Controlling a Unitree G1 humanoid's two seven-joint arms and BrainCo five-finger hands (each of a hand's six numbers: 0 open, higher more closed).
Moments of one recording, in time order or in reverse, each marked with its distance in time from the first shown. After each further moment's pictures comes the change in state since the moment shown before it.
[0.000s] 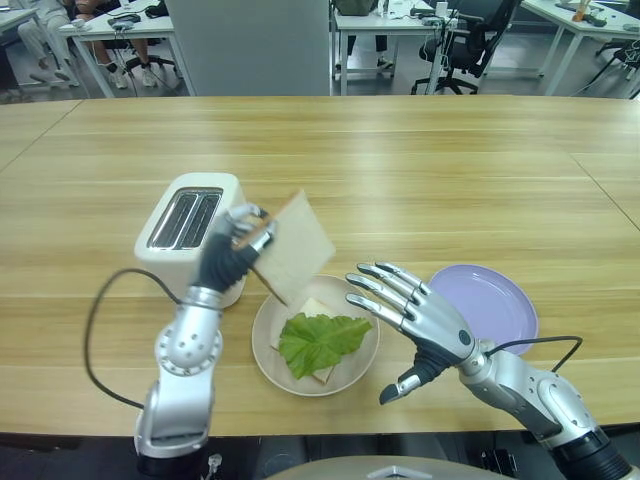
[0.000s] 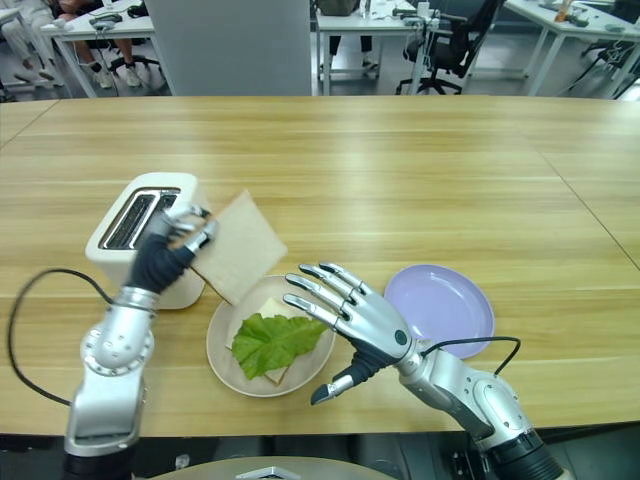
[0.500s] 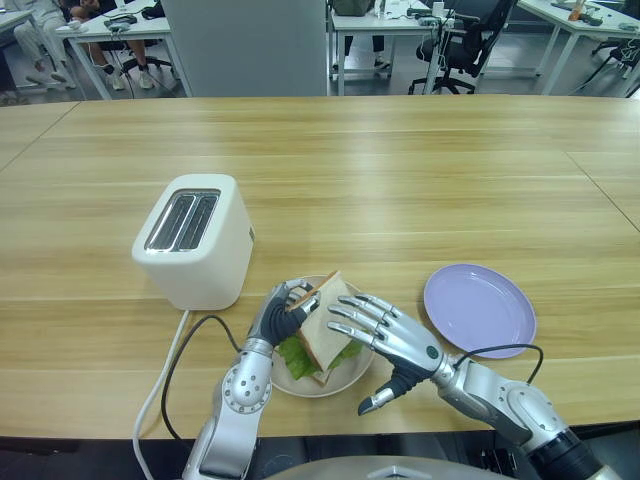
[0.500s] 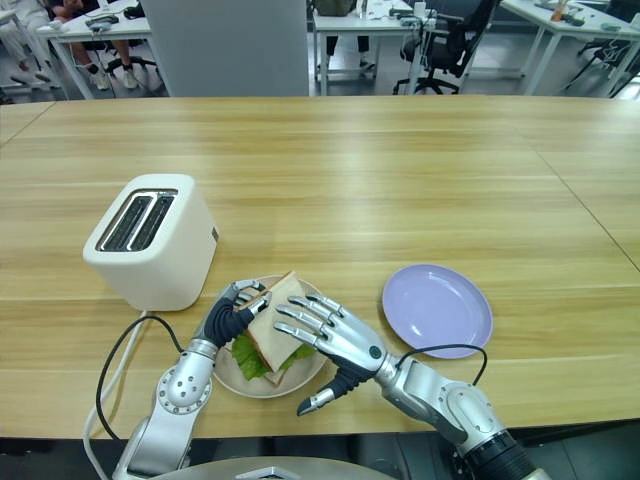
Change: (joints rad) left arm 0.113 -0.020 -0.169 0.178 0.138 -0.007 0.098; right arm -0.048 0.050 0.174 0.249 -0.081 0.077 0.174
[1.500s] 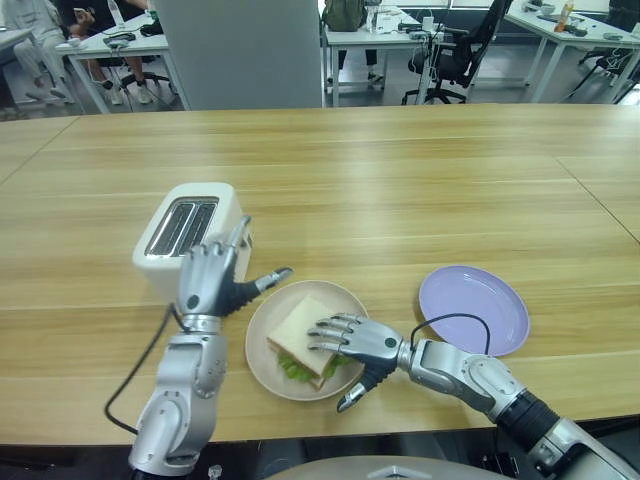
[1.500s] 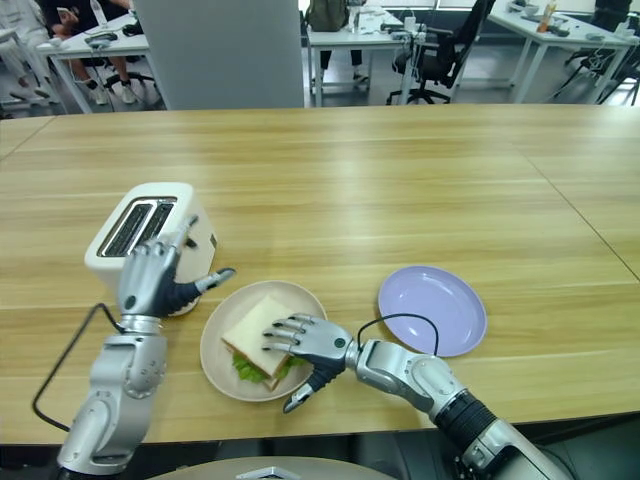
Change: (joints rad) left arm -0.081 0.241 0.180 -0.150 0.392 -0.057 0.209; right arm -0.235 0.000 0.162 0.158 0.032 0.183 0.307
